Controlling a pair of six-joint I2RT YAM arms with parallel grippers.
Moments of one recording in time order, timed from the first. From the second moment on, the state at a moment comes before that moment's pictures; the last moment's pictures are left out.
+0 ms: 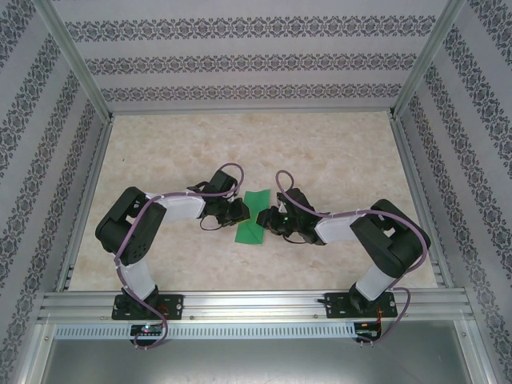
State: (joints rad) left arm -0.59 1.79 0.92 -0.18 0.43 -0.88; right arm 0.67 1.65 0.55 0.37 -0.38 1.03
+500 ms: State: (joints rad) left arm -0.59 1.69 0.92 -0.25 0.39 -0.88; right arm 0.67 1.64 0.56 0.33 -0.39 1.00
